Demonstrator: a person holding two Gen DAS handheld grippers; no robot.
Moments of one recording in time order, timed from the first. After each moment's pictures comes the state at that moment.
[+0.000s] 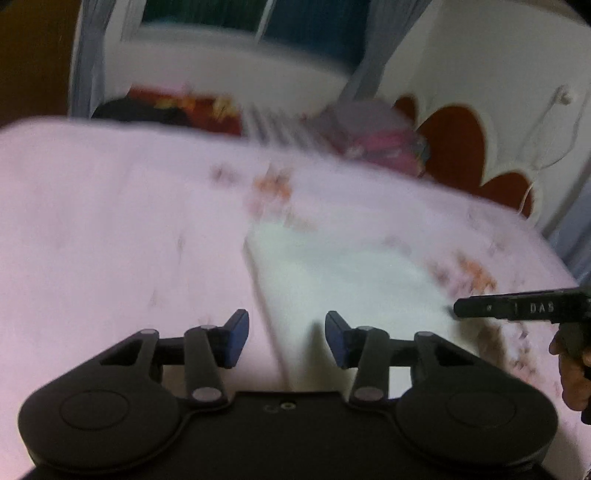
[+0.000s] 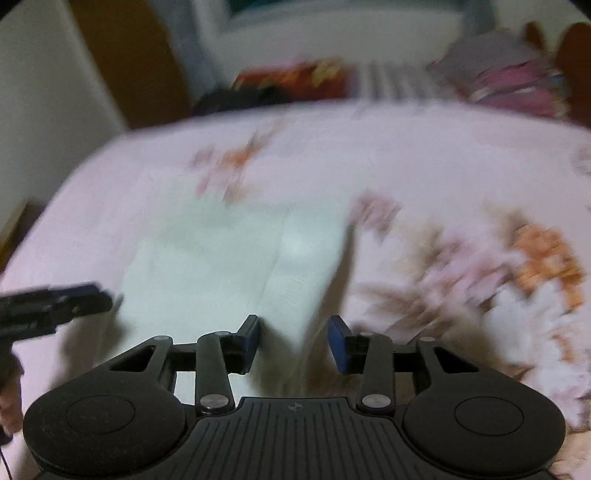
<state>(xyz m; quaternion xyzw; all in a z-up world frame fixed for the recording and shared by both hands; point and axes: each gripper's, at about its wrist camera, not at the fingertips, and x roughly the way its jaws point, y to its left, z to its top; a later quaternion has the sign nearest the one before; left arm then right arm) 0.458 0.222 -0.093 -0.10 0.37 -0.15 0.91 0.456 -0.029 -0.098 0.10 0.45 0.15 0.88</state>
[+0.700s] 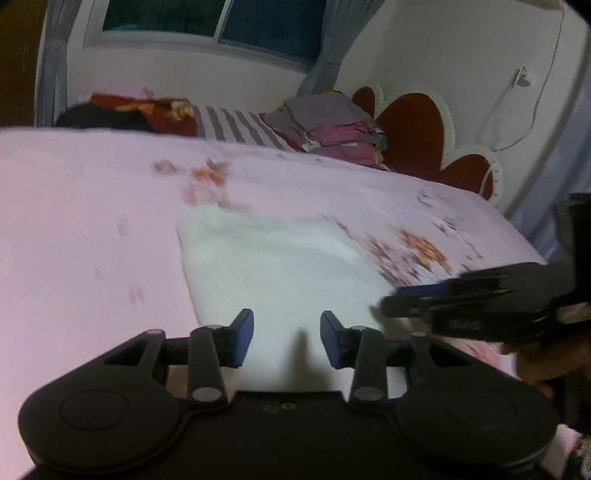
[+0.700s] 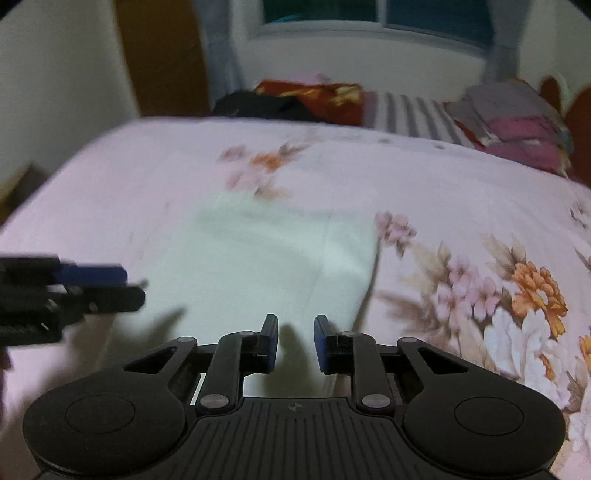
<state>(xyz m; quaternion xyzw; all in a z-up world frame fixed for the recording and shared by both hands) 0.396 0.184 -0.097 -0.09 0.37 -0.20 0.90 0.424 0.022 -0.110 -0.02 0.43 0.17 0.89</state>
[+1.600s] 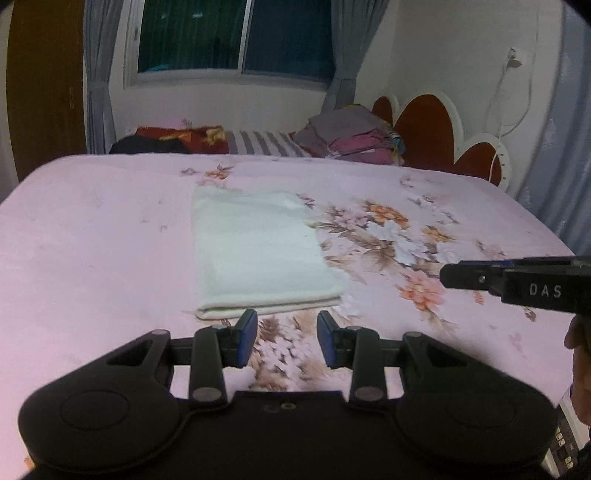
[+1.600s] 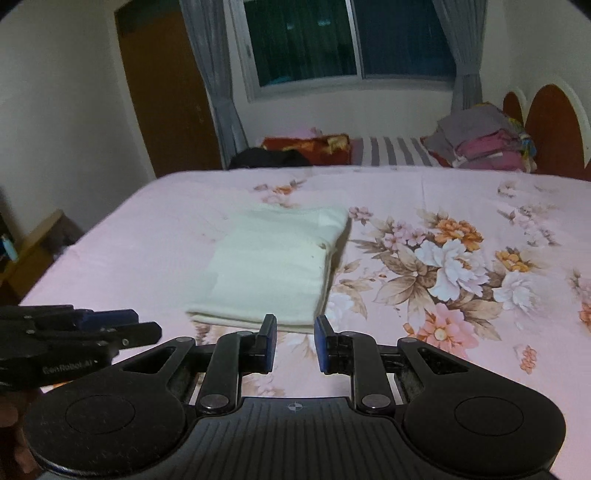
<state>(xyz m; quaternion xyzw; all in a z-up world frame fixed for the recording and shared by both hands) 0.184 0.106 -0.028 -0.02 0.34 -0.10 0.94 0.172 -0.047 -0.021 0.06 0.34 0.16 0.93</state>
